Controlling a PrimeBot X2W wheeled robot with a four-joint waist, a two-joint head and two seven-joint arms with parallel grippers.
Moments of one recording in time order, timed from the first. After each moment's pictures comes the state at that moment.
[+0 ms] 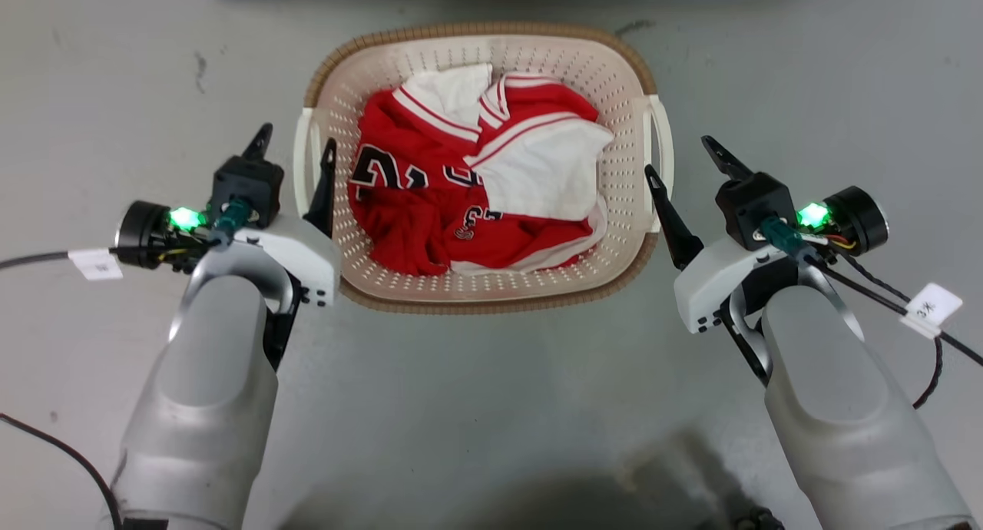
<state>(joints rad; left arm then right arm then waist) -0.71 0.17 -0.13 0.76 0.01 -0.09 -0.26 -0.67 -0.05 0.16 0.71 -0.18 0.13 -0.26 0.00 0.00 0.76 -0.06</state>
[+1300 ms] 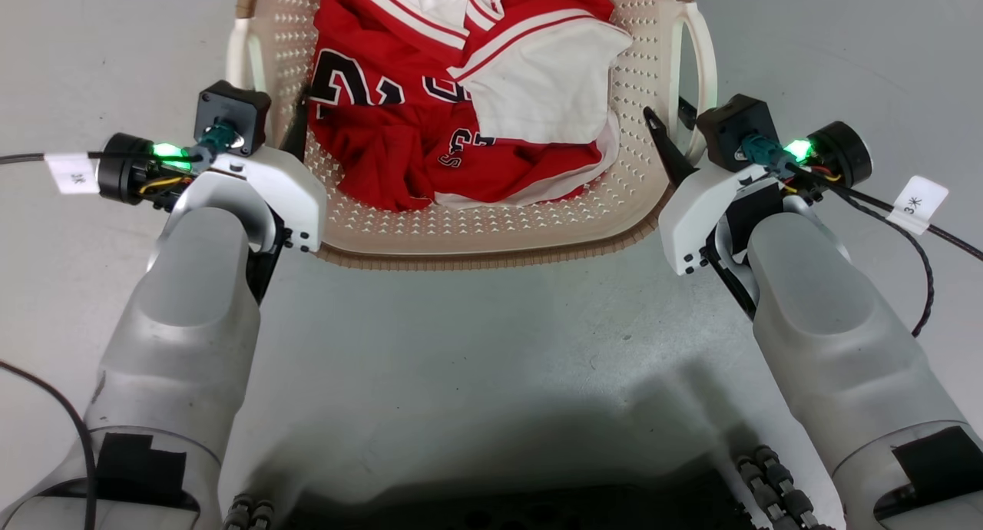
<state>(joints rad) -0.96 0.19 -0.19 1.05 -0.01 -0.09 -0.28 -0.94 -0.03 0.24 1.05 -0.10 0.13 -0.26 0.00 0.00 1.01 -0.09</state>
